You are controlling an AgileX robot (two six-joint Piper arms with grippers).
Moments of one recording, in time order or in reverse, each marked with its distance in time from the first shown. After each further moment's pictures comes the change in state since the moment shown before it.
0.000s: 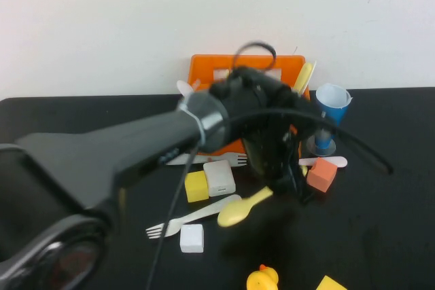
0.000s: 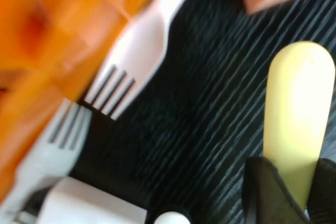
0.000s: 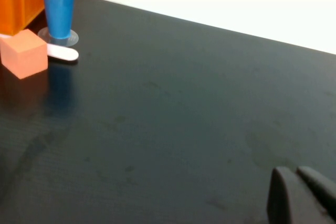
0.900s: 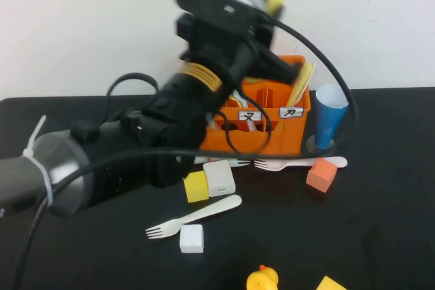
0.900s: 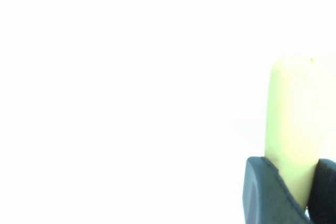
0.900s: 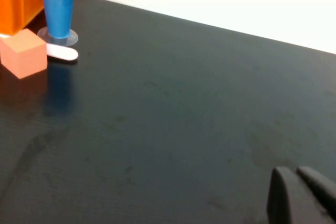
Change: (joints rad) right arm 0.000 0.000 0.000 0.000 0.002 0.000; left arm 0.055 -0.474 0.638 -0.194 -1.525 0.028
